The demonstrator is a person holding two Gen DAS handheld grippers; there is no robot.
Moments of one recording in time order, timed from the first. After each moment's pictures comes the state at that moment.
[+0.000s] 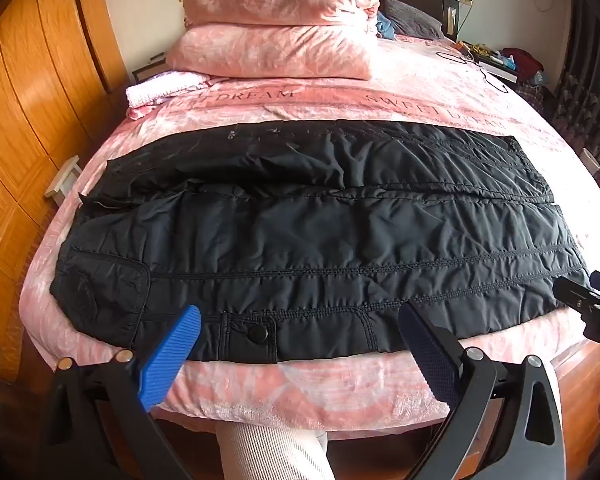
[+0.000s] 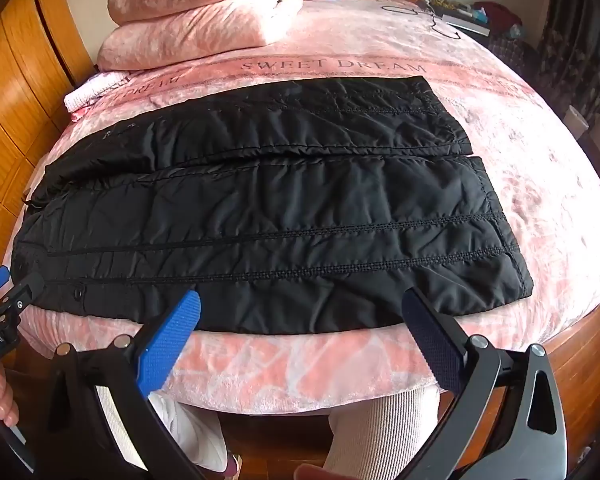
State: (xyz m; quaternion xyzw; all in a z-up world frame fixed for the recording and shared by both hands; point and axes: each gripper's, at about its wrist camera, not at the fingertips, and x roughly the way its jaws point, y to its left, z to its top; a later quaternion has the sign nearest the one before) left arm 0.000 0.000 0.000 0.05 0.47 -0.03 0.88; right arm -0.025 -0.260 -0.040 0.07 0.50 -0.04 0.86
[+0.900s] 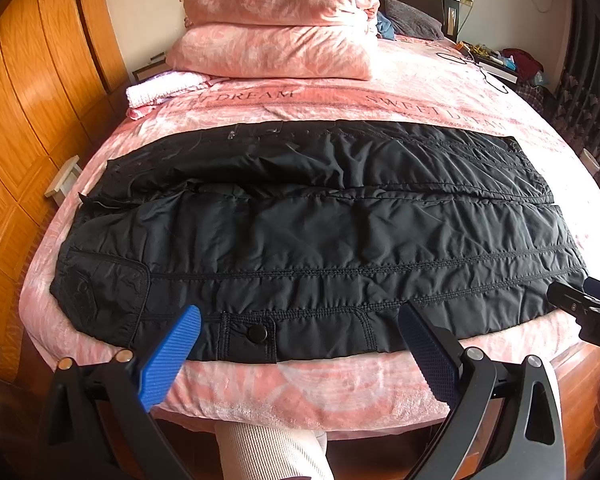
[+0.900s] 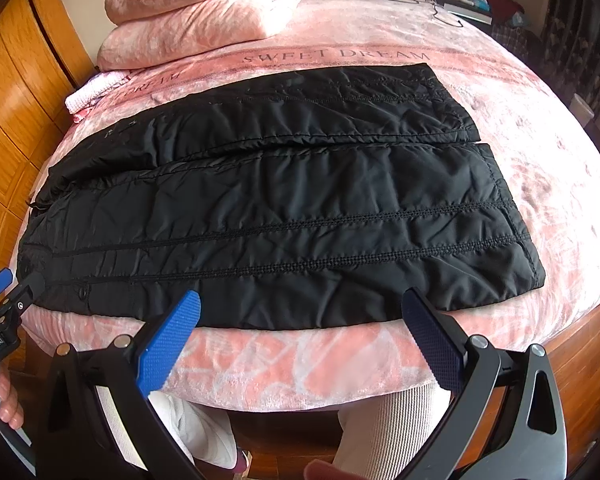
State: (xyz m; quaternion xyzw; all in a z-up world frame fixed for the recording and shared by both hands) left arm 0.000 -0.001 0.003 0.05 0.47 -0.03 0.88; right arm -0.024 -0.262 -0.049 0.09 0.52 -0.03 0.85
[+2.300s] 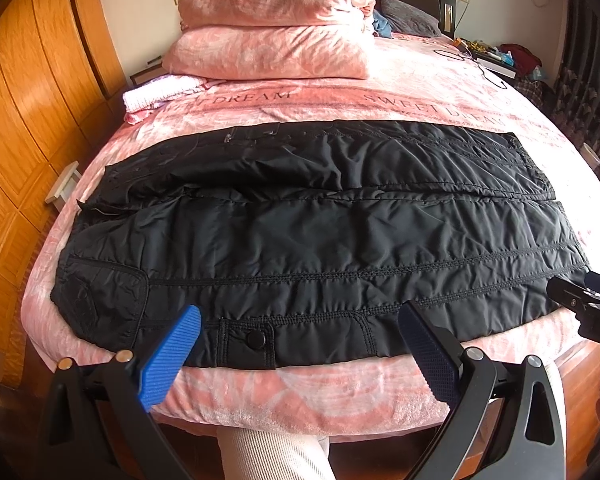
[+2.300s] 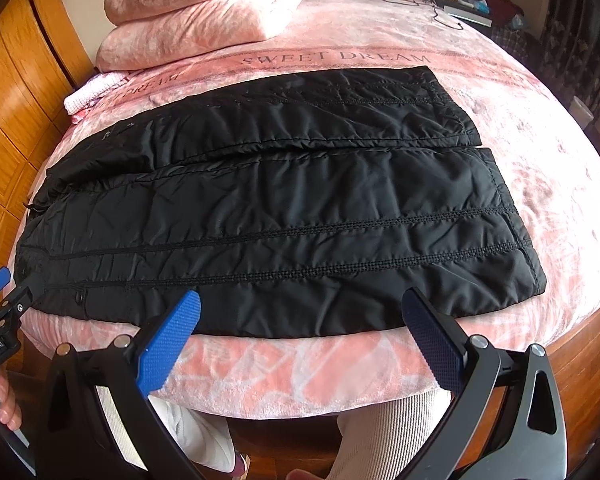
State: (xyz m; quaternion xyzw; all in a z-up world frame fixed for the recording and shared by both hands) left arm 0.006 -0.005 -0.002 0.06 0.47 -0.03 0.88; right arm -0.018 -0.262 -0.050 0.09 0.51 -0.03 0.85
